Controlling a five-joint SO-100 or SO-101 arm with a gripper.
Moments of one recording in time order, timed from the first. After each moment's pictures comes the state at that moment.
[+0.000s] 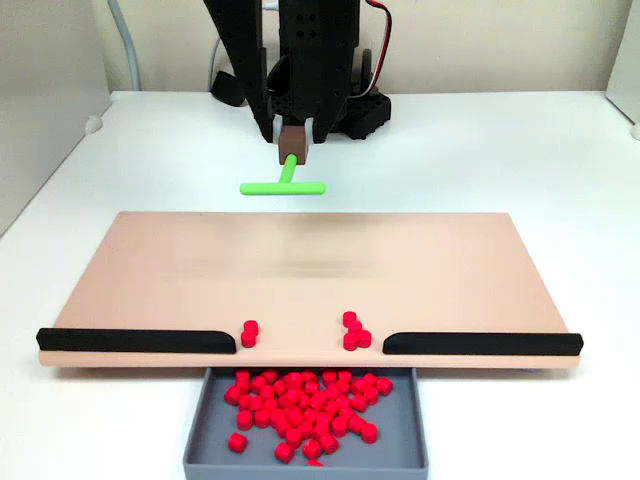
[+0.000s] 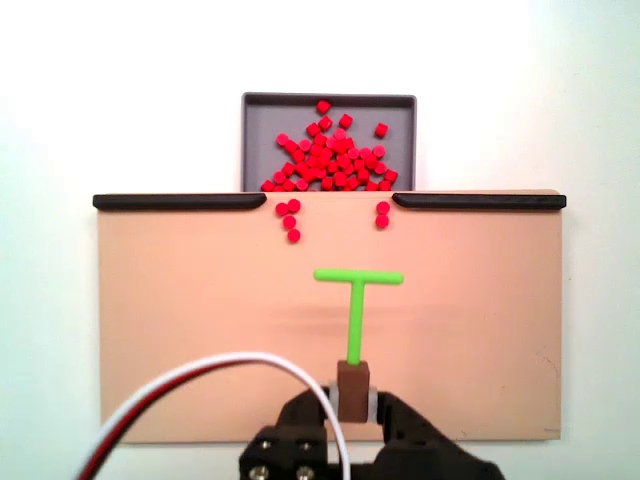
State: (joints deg) arm 4.6 100.5 97.5 82.7 -88.9
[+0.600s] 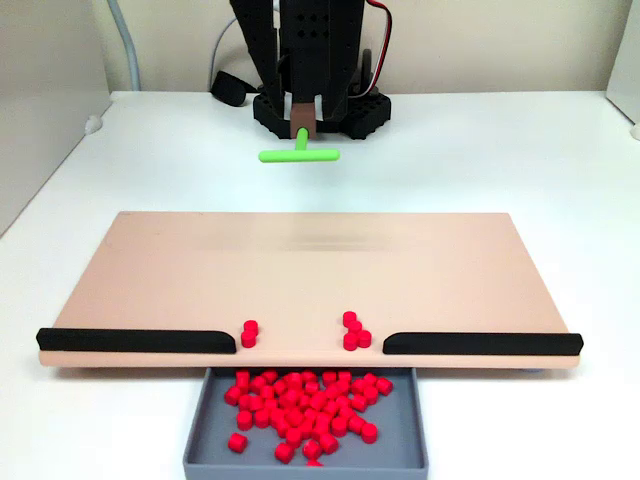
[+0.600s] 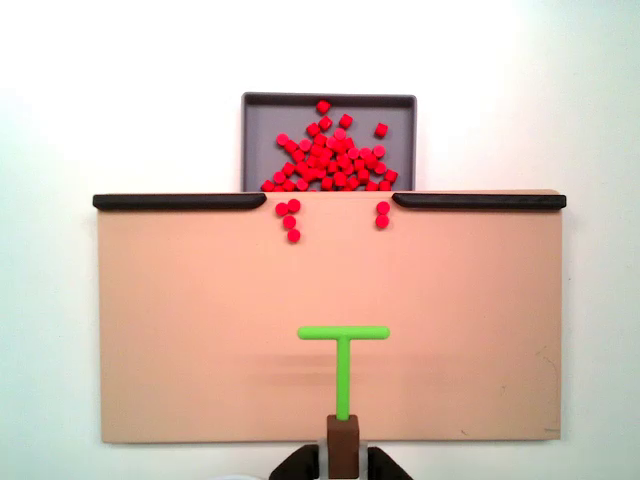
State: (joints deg) arm 3.7 111.0 106.8 82.3 -90.9
